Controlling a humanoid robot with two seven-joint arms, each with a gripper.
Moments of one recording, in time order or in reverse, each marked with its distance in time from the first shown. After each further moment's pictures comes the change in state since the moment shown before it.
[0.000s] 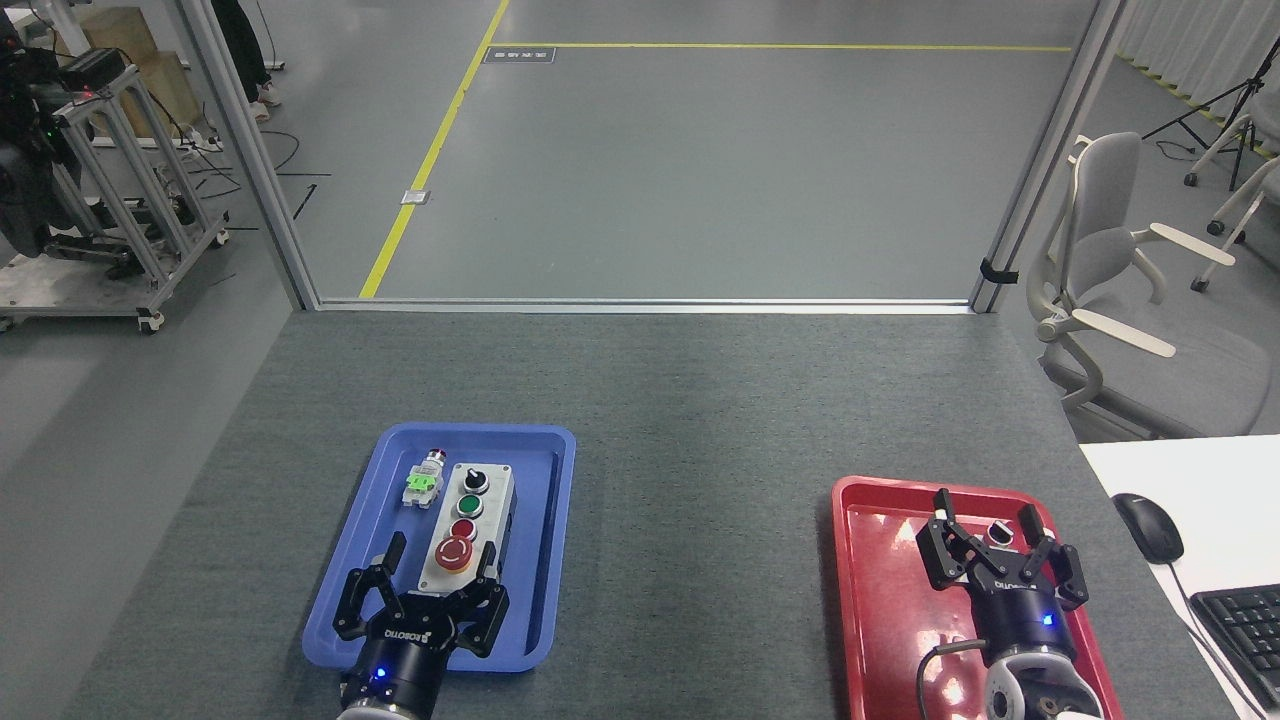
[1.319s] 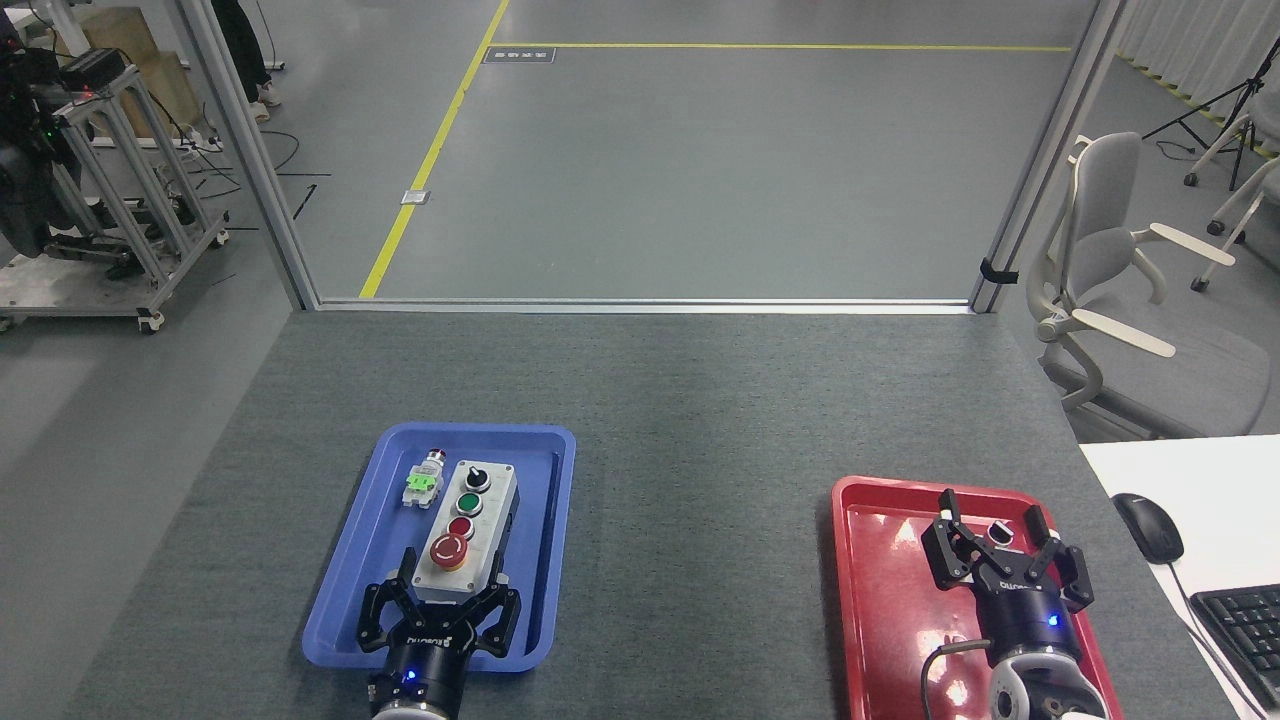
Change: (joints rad) left arm -0.086 -0.028 -0.044 0.231 -0.004 0.159 0.105; right arm 0.001 -0.002 -0.011 0.000 -0.001 0.001 0.008
